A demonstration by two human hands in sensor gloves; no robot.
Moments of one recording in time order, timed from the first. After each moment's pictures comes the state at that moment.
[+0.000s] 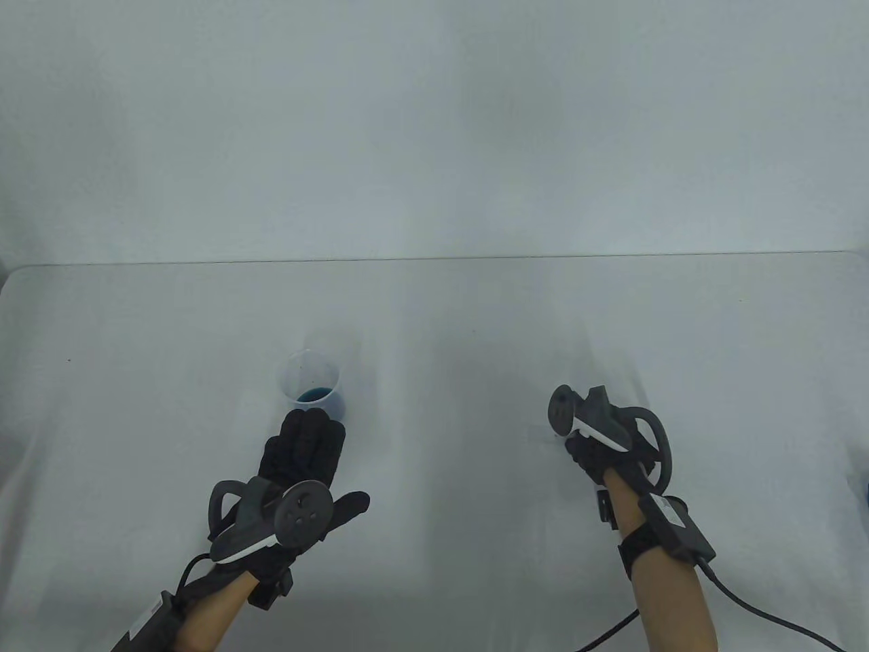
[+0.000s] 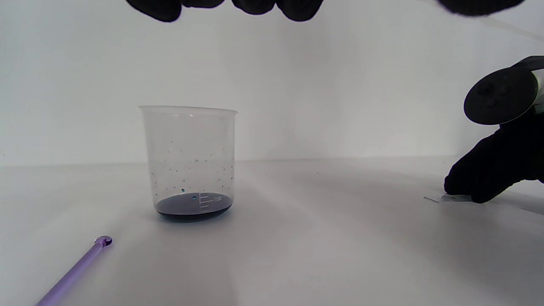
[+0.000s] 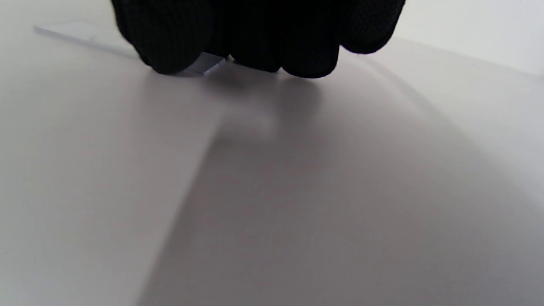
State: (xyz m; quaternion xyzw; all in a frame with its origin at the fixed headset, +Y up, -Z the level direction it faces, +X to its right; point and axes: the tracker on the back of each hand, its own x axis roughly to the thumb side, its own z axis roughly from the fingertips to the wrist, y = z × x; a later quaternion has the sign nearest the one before) left_hand -0.199 -0.665 -0.275 0.01 -0.20 0.02 0.98; right_hand 0.178 -0.748 -0.403 0.00 -0.14 -0.99 0.09
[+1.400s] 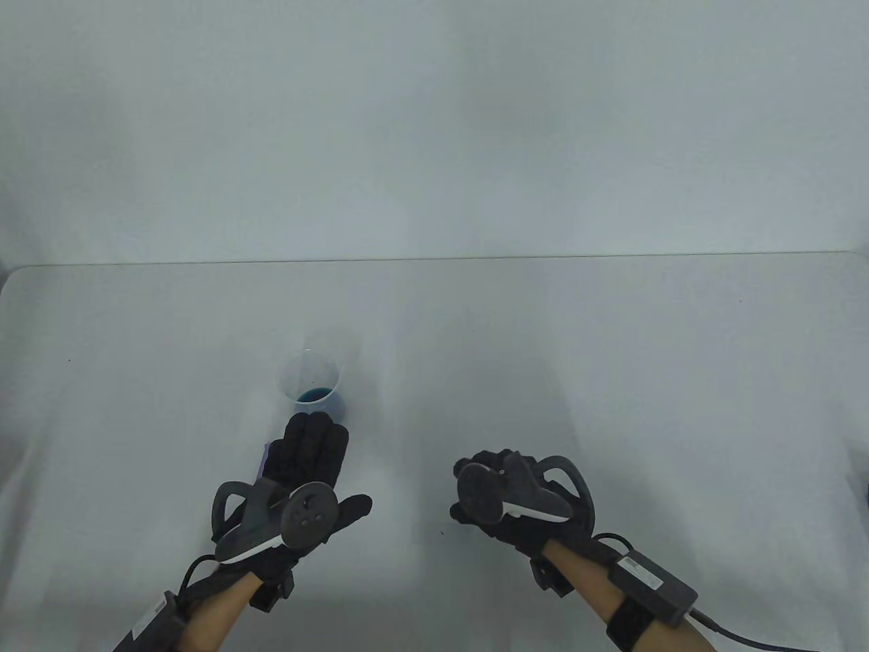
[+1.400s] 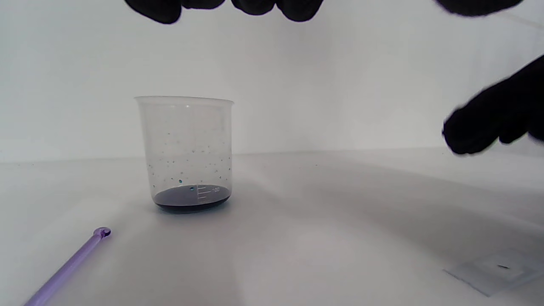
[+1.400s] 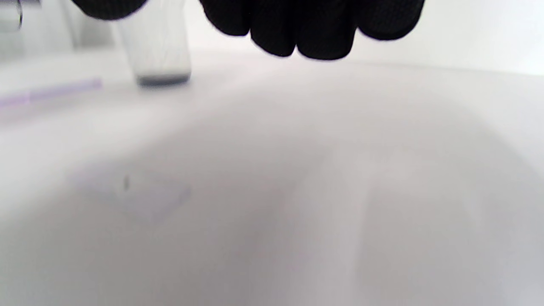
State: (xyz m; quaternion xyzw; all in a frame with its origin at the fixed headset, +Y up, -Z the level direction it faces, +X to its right) left_hand -0.195 -0.670 -0.276 0.00 -0.20 0.02 0.98; right_hand 0.087 -0.687 -0.306 -0.20 -0.08 -0.98 -0.02
